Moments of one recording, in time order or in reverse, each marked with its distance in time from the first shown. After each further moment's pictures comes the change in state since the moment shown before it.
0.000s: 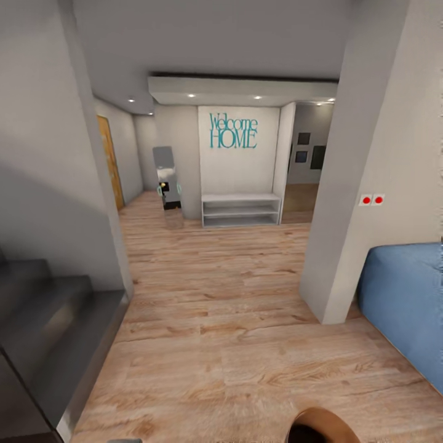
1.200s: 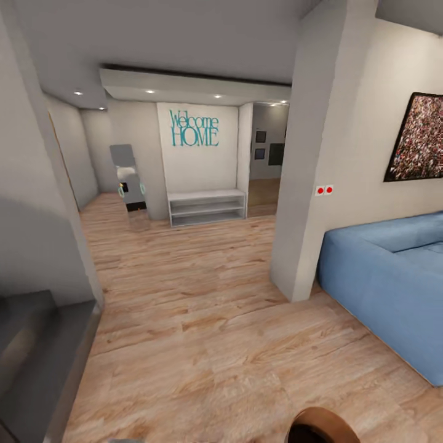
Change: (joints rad) left arm 0.000 0.000 -0.009 0.000 -0.002 0.001 -0.021; right arm 0.000 0.000 -0.002 -0.003 0.000 0.002 0.000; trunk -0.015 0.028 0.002
